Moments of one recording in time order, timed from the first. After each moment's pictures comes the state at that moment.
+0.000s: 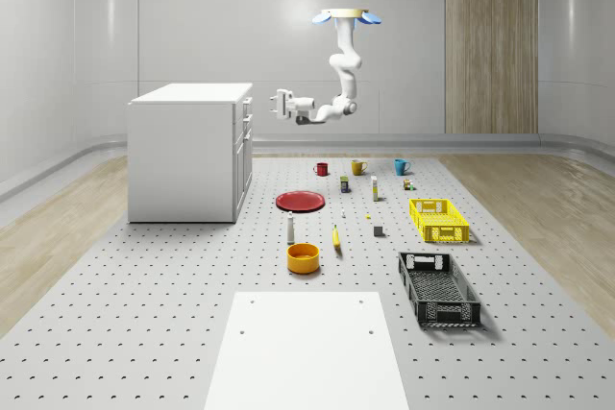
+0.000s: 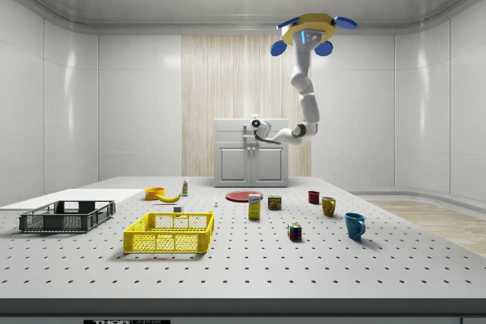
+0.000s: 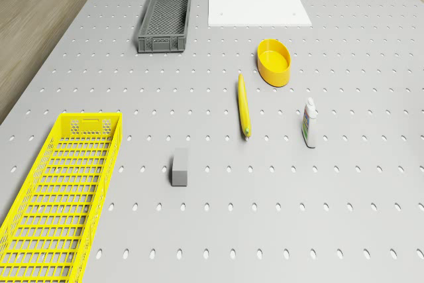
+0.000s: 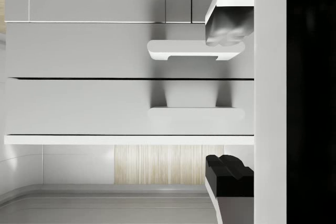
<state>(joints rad) 0.58 -0.28 0.32 -2.12 1.98 2.39 0.36</state>
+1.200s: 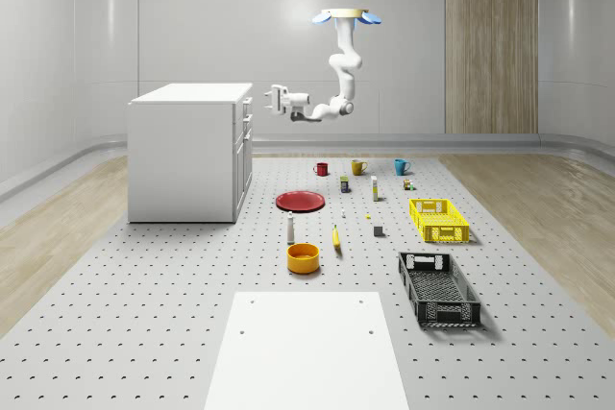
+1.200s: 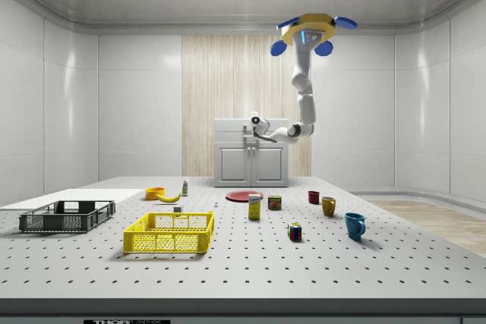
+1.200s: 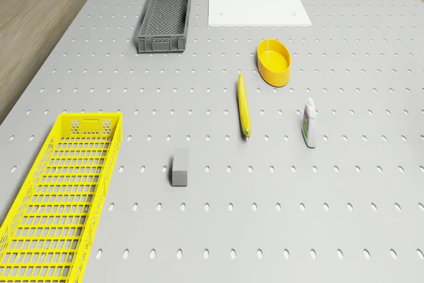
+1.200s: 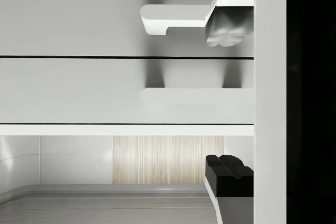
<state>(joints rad) 0.52 -0.17 0.43 -2.07 2.07 2.42 0.25</state>
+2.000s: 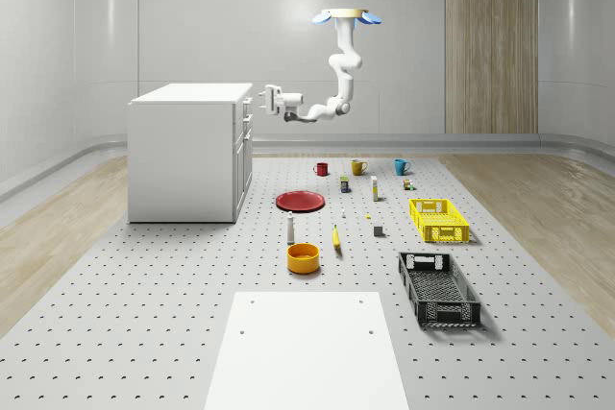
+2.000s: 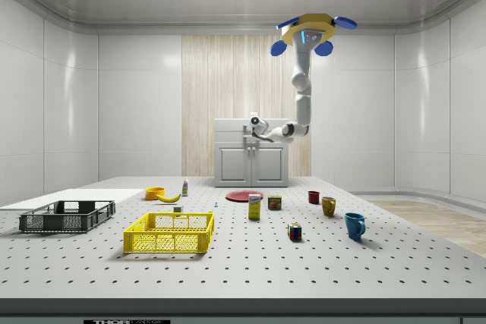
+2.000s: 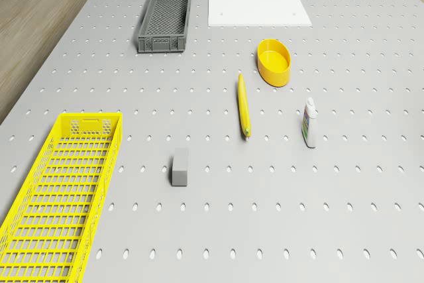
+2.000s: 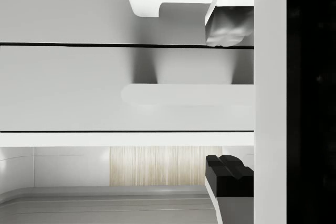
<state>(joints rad) 0.52 -0.04 0.50 -1.92 2.08 2.53 0.21</state>
